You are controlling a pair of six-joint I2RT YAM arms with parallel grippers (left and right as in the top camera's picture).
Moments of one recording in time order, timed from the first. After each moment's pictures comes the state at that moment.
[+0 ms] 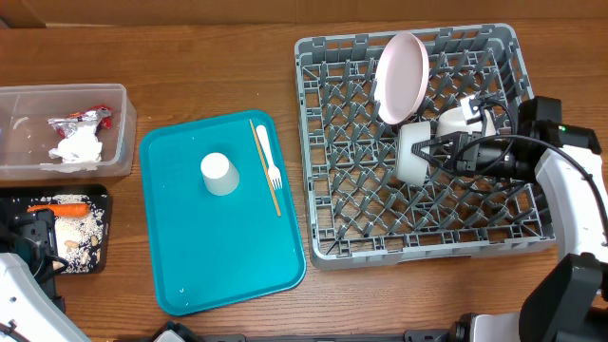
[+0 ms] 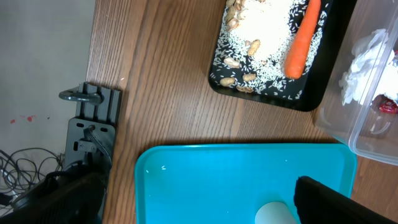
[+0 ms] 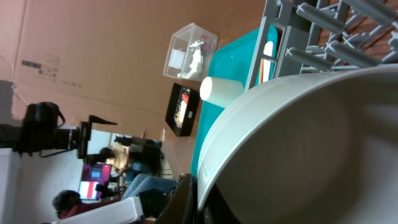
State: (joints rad) left arm 0.79 1.22 1.49 -1.62 -0.12 -1.05; right arm -0.23 1.59 1.20 -1.10 -1.30 -0.31
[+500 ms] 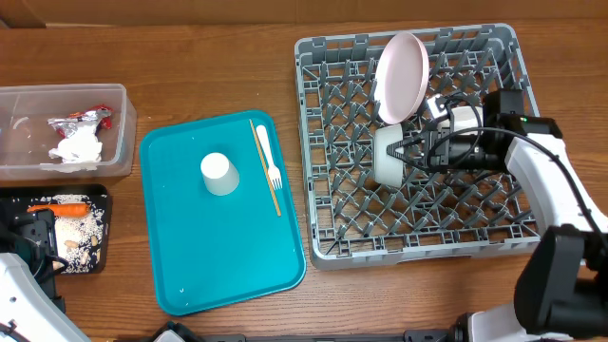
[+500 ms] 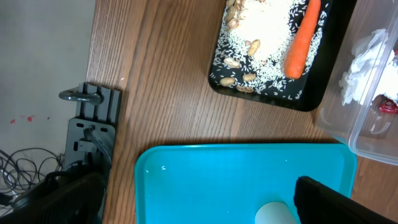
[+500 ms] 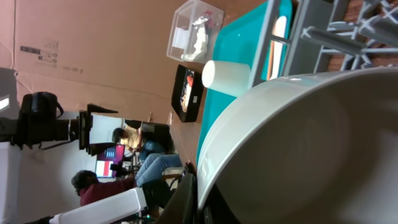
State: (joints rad) left arm 0.79 1.22 1.49 -1.62 -0.12 -1.05; right arm -0.11 1.70 1.20 -0.97 -1.31 -0.21
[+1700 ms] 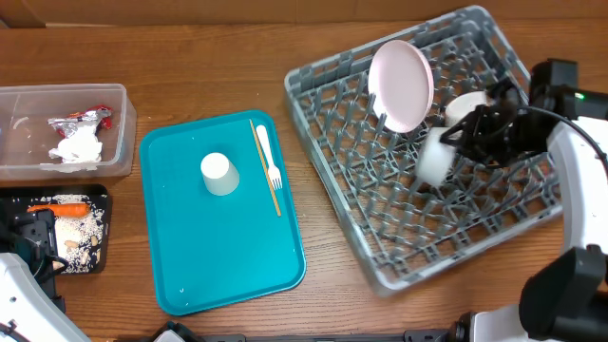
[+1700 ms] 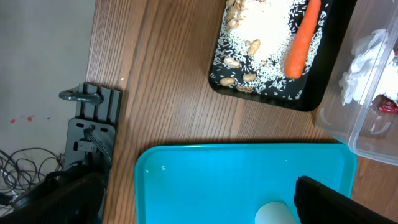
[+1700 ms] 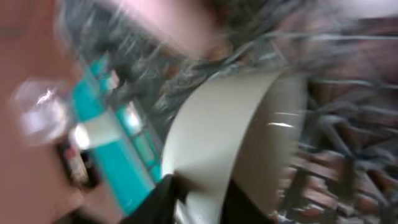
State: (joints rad) left arm 0.79 1.22 1.49 -1.62 -0.12 -1.05; right arm -0.22 1.66 1.48 -1.21 -0.58 0.19
